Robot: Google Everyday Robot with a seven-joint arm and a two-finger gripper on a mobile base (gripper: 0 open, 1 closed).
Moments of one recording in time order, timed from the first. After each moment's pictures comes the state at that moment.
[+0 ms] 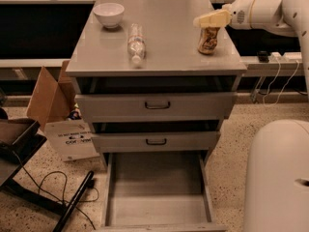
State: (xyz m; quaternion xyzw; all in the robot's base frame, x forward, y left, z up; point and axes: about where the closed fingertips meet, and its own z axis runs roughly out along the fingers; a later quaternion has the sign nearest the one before) arm 0.816 -0.189 0.939 -0.31 0.73 0.28 0.54
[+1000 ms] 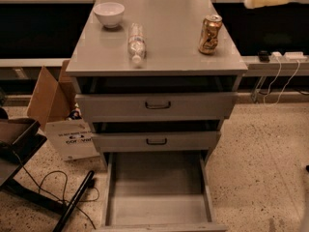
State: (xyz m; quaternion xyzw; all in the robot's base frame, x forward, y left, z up) arm 0.752 -0.319 1.048 -0.33 0.72 0.08 0.60
